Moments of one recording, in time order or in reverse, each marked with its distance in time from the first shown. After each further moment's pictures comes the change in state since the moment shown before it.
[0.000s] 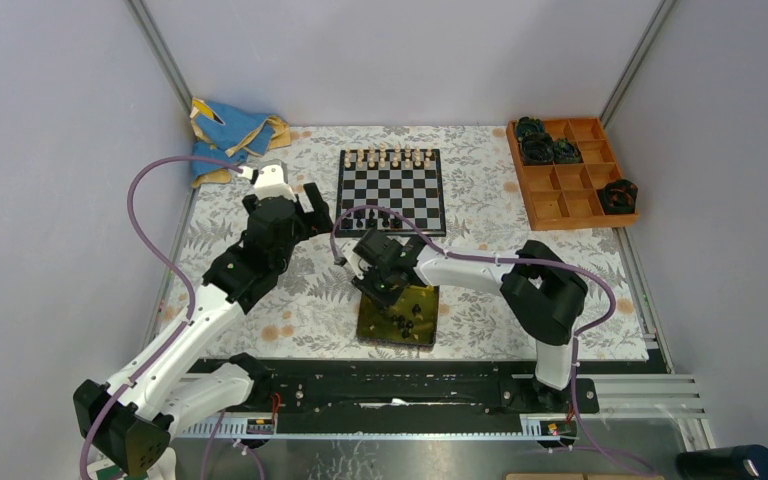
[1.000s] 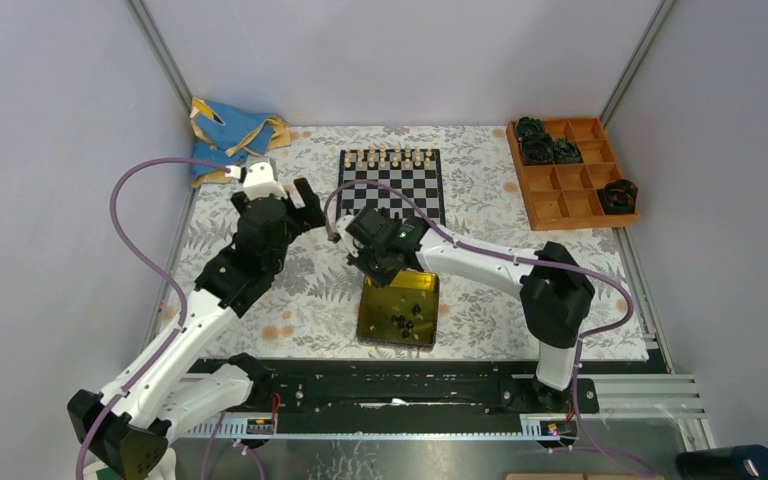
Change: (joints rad) left arm 0.000 -0.033 0.011 0.009 -0.054 0.035; right arm 0.000 -0.028 0.176 -0.158 0.112 0.003
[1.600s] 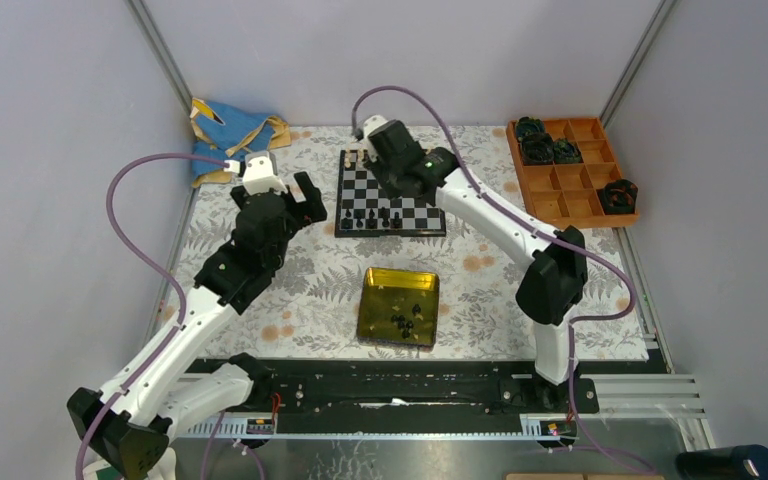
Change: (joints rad) left arm 0.001 0.008 0.040 0.033 -0.019 0.009; right arm -0.201 0.097 0.476 -0.079 0.283 -0.027
